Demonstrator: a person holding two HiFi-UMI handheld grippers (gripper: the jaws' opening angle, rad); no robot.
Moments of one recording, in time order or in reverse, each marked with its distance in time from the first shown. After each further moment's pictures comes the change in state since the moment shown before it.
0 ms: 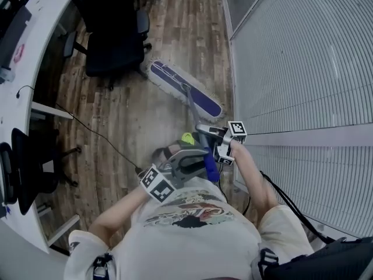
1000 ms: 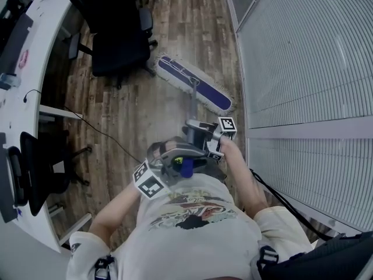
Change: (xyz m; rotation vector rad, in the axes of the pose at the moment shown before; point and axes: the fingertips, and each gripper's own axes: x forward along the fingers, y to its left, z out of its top) left arm -0.053 0.000 0.005 0.044 -0.105 -0.067; right arm 0.076 -0.027 -0.013 0.019 0.012 0.161
